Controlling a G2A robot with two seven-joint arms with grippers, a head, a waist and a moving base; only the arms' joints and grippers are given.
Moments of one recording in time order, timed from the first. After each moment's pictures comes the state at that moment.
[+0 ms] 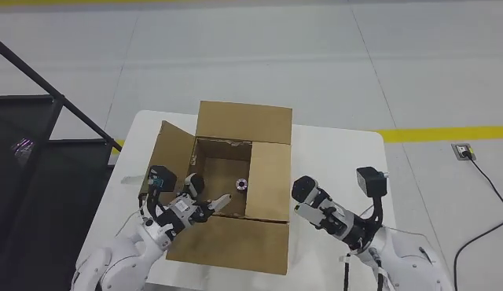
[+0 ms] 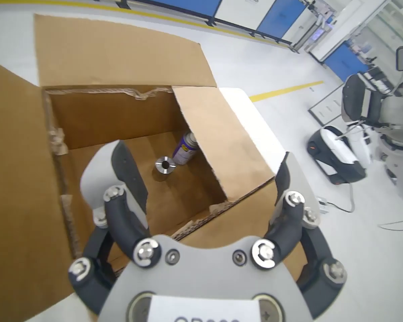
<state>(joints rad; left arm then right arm) 1.31 -1.15 -1.43 -1.89 0.62 -0.36 -0.46 -1.34 -1.32 1.48 -1.97 -0.09 -0.49 0.68</state>
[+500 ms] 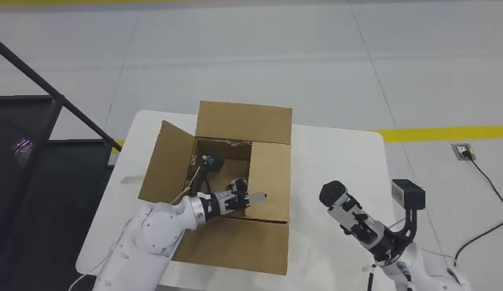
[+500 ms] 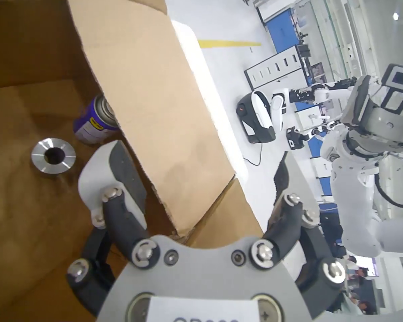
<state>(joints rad) 0.96 -1.19 -1.14 -1.49 0.24 -0.33 -0.74 -1.48 -1.29 1.60 -2.04 -0.04 -0.51 0.64</state>
